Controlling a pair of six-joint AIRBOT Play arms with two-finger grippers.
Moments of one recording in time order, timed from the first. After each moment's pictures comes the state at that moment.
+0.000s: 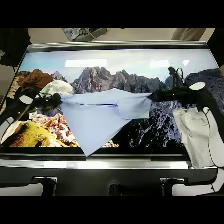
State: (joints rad) left arm 0.14 -1.50 1.10 0.92 -0.65 -1.51; right arm -0.18 -1.60 1.33 -0.65 1.10 0.74
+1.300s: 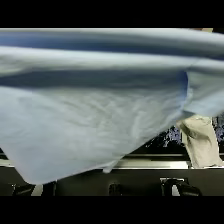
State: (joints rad) left arm 0.33 -0.58 1.54 1.16 -1.01 -1.53; right arm -0.18 -0.58 1.74 -1.58 1.30 0.98
